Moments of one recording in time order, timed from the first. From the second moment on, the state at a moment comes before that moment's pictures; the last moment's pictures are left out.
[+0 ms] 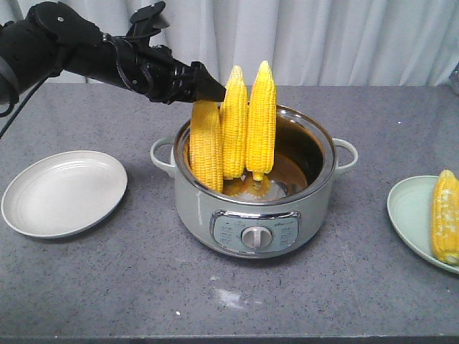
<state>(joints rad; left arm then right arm) -0.27 2.03 -1.93 -0.84 0.95 0.55 -0.50 1.14 -1.58 0.73 1.21 -0.60</state>
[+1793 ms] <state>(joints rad) -0.12 1.71 -1.93 0.01 1.17 0.13 -0.50 1.14 -1.58 0.74 1.23 -0.57</state>
